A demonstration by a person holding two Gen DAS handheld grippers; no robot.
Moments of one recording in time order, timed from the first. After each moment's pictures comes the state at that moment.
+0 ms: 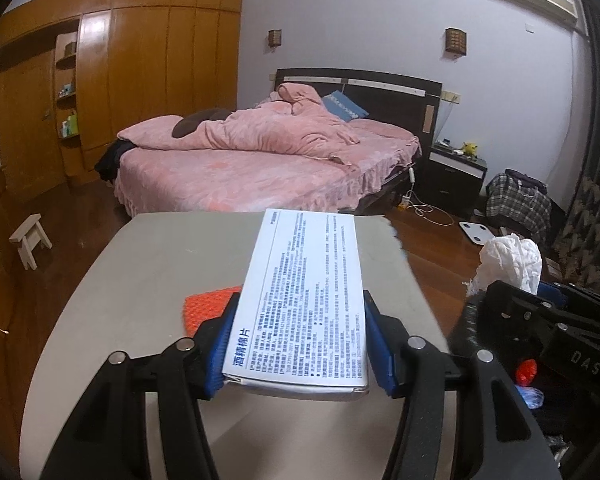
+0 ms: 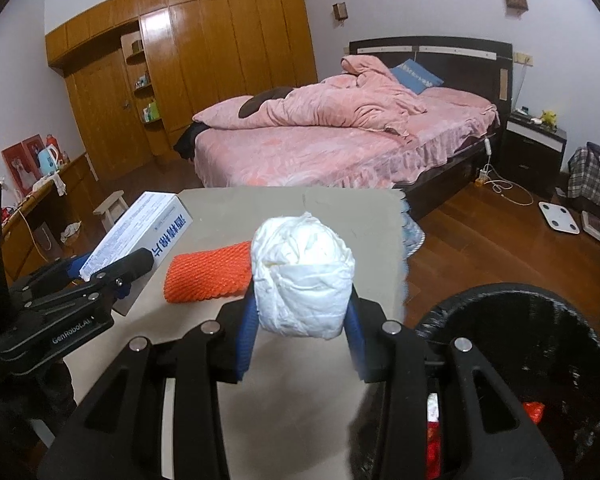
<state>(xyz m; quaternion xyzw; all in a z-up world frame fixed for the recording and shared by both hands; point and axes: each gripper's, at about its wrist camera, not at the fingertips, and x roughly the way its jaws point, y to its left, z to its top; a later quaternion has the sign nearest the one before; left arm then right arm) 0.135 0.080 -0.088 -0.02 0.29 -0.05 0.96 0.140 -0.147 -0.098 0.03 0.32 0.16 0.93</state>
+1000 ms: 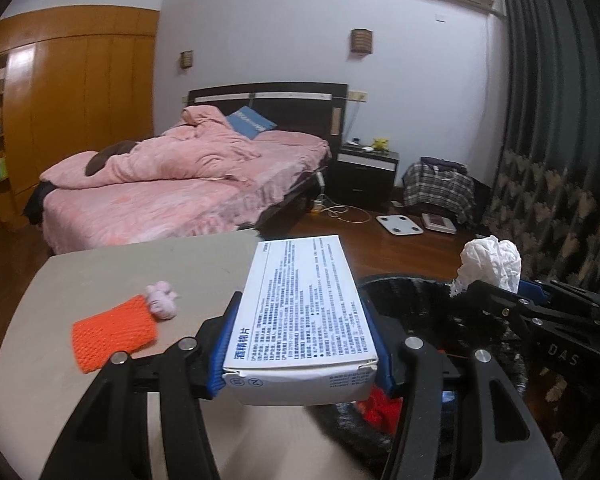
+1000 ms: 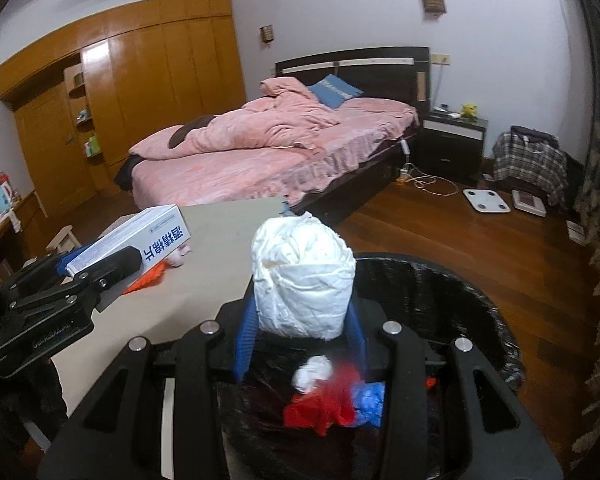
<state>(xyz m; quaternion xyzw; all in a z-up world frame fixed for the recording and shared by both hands) 0.091 -0.070 -0.071 0.02 0.26 -0.19 0.95 0.061 -0.287 -0.093 0.06 0.29 0.02 0.95</state>
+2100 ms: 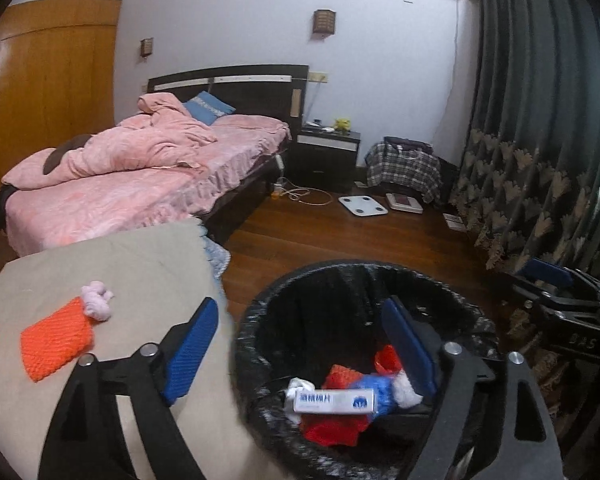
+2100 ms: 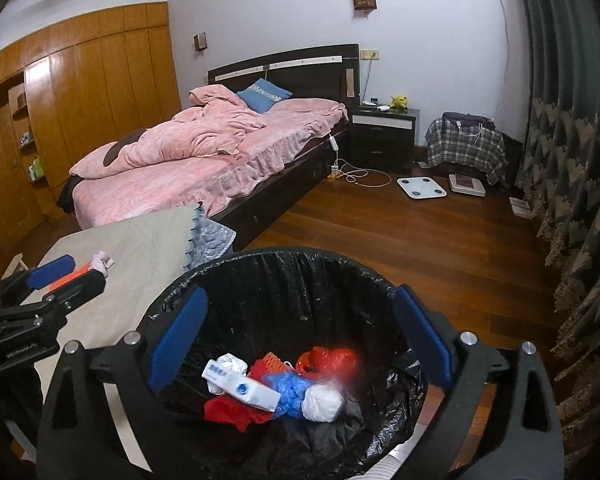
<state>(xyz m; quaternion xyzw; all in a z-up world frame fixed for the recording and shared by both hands) 0.104 -0.121 -0.087 0.03 0.28 -0.25 0.93 0.042 -0.351 -0.110 0.07 0.29 -0.08 0.95</state>
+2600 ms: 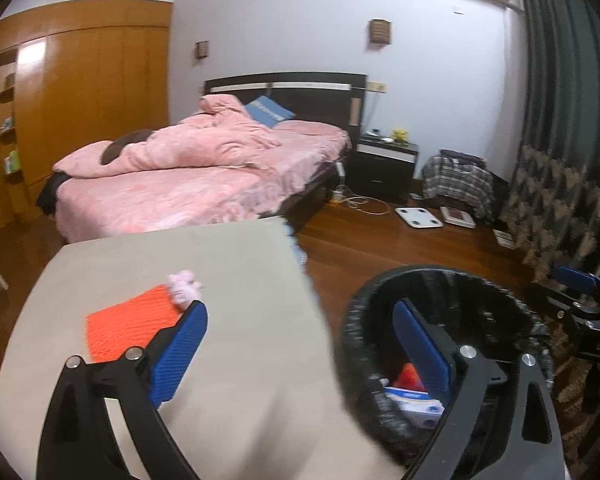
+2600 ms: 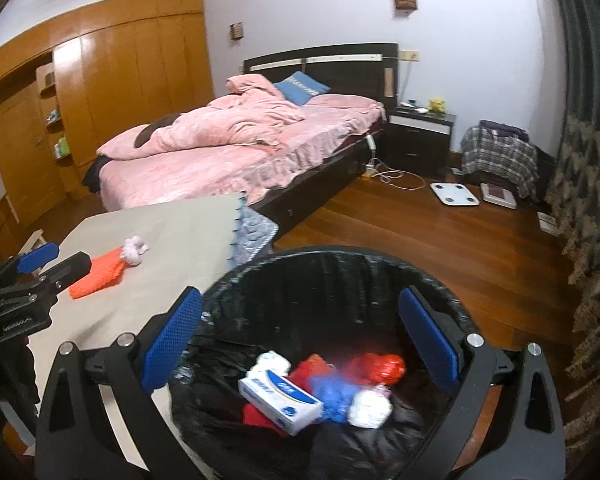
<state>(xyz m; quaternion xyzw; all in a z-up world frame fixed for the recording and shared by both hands) 0.112 -0.033 -0.086 0.02 0.28 -0.15 0.95 0.072 -0.289 -0.108 0.04 0.30 -0.01 0.95</state>
